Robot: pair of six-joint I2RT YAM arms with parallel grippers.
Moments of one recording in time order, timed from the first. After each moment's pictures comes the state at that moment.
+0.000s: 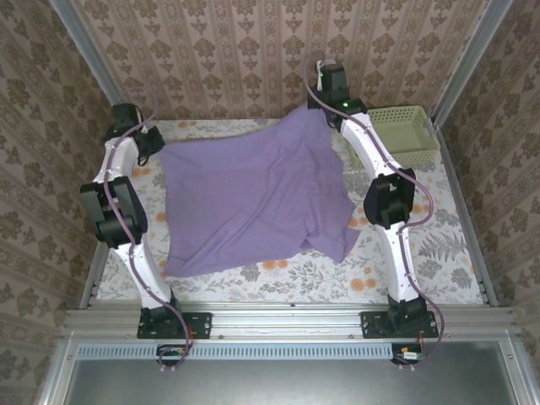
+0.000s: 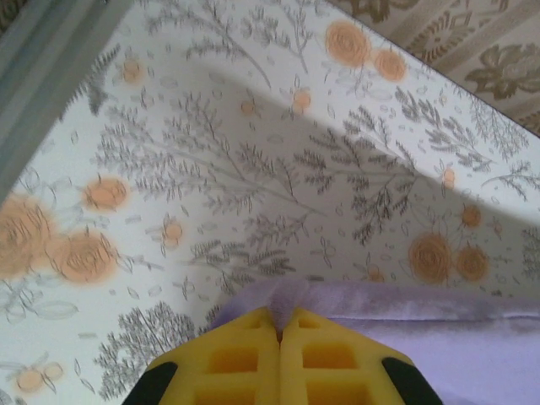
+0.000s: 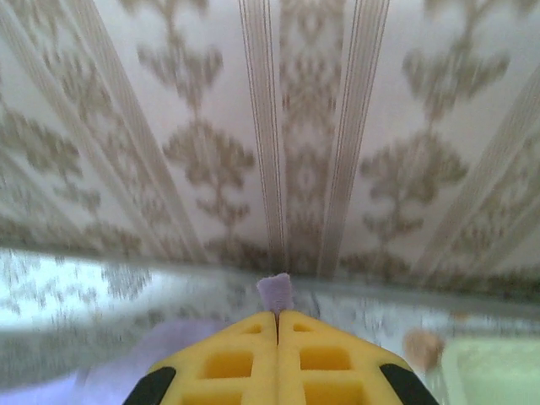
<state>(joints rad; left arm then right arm) 0.17 2.03 1.73 -0.58 0.17 -0.32 0.26 2.38 2.40 -0.50 0.16 0.12</state>
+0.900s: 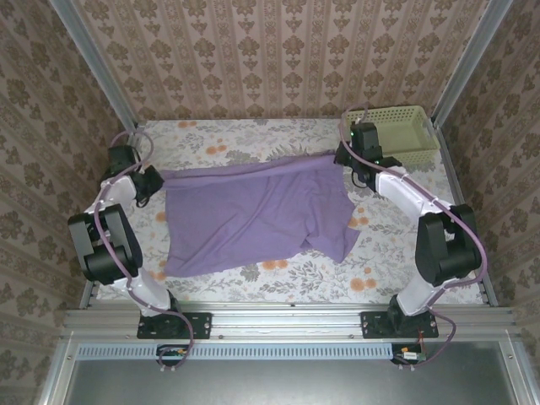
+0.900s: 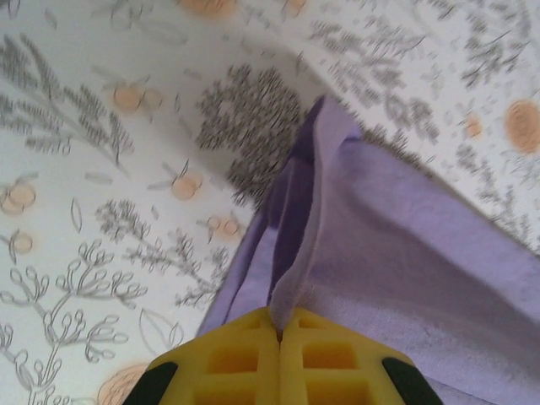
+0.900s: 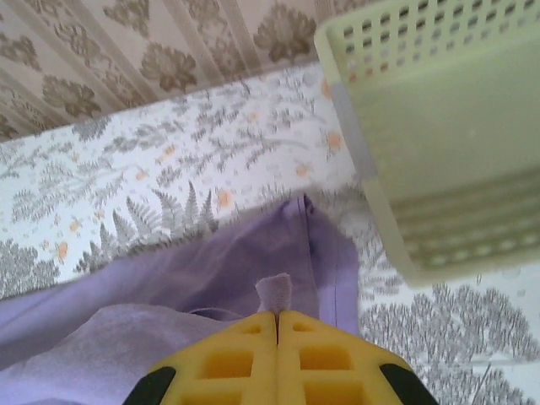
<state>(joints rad) 0.23 1.68 1.12 -0.43 0.19 -0.45 0.22 1.65 1.19 -0.17 0.13 0.42</state>
